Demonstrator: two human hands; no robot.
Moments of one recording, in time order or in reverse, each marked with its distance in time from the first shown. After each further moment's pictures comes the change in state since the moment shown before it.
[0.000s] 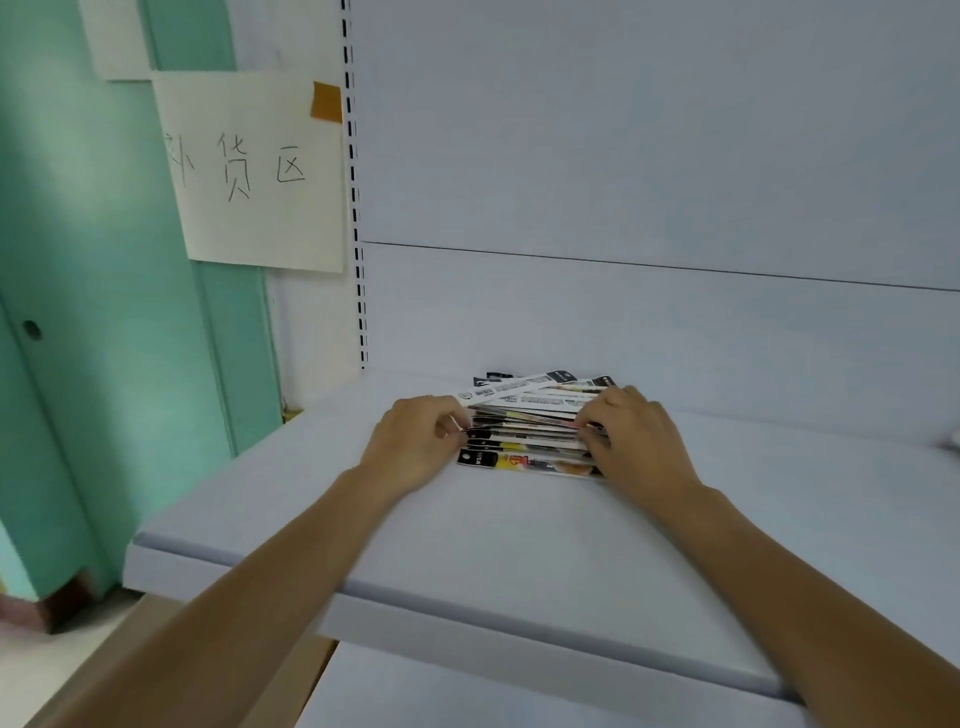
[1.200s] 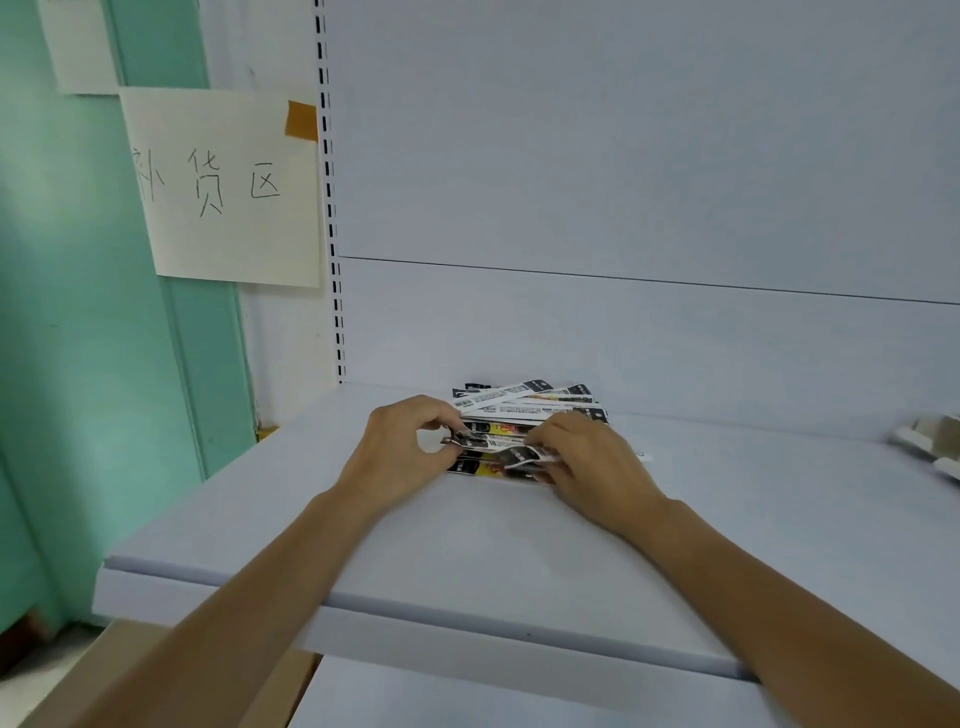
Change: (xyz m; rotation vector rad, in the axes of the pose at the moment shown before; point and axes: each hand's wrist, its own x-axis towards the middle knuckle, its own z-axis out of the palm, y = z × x) left_hand -0.011 0.005 -0.003 -0.190 0.127 0.265; right_hand -0.011 -0.011 0.005 0.013 0.011 -0.278
